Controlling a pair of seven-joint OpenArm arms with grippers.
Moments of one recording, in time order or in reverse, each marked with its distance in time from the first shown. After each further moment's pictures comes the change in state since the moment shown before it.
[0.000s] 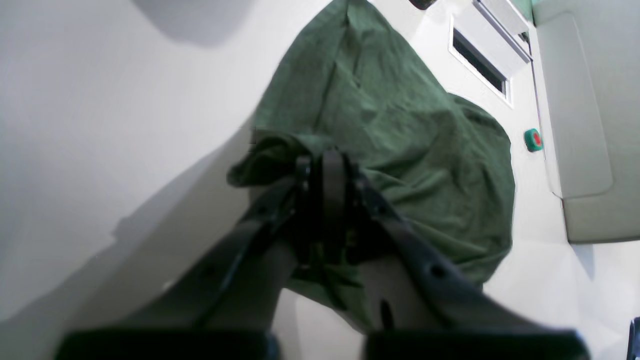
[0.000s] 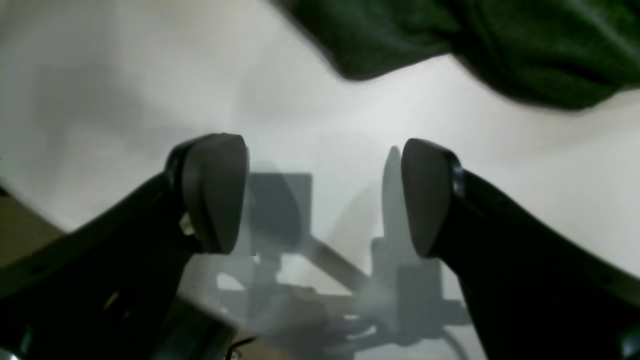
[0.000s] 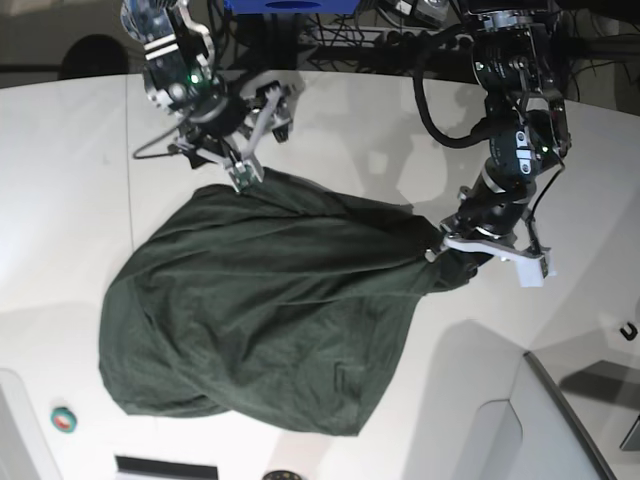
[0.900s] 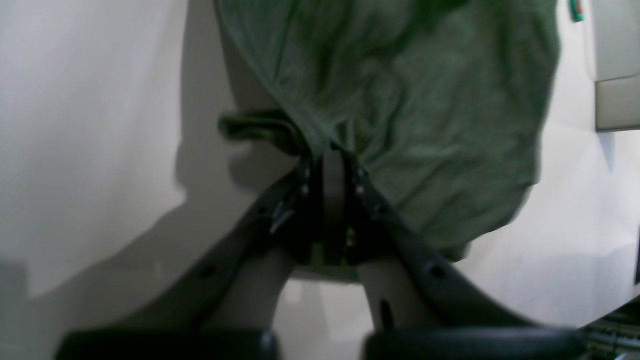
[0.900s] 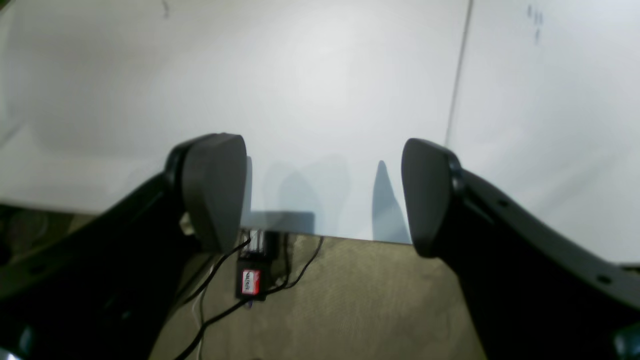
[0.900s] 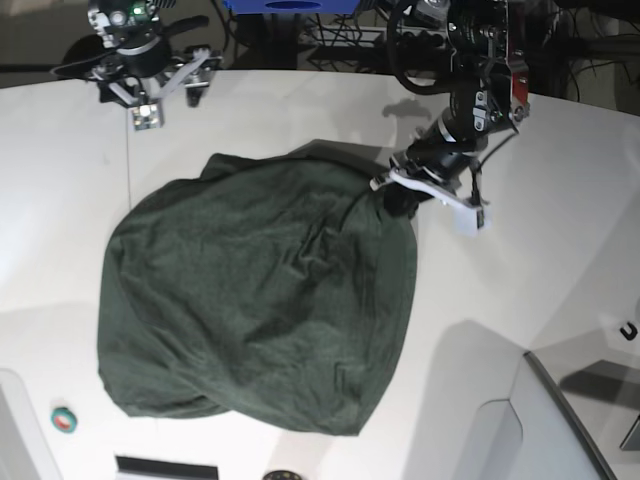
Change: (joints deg) left arm 6.4 -0.1 8.3 -5.4 0.3 -5.0 0.0; right arm -19.1 1.9 11.5 12.6 -0.1 -10.0 8.0
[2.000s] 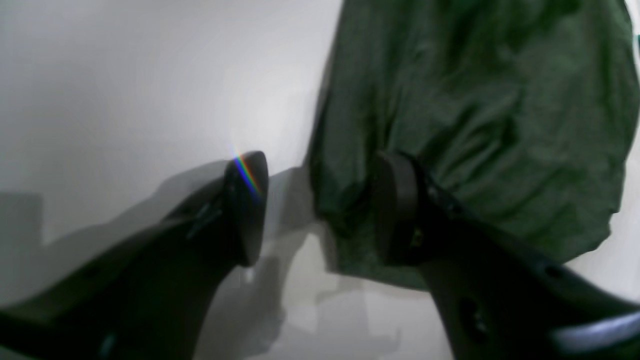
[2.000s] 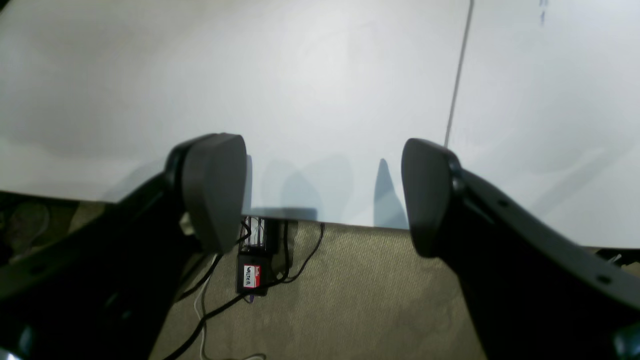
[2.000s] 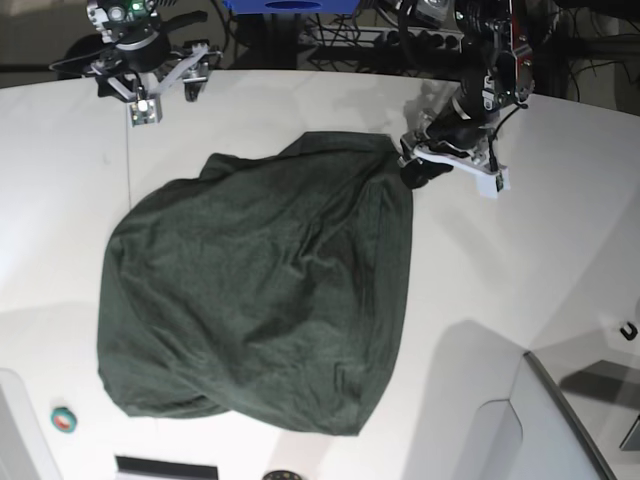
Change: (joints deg) left arm 2.0 0.2 -5.9 -11.0 0.5 -0.8 -4.9; right arm -0.9 -0.5 2.3 0.1 0.1 -0.3 0.0
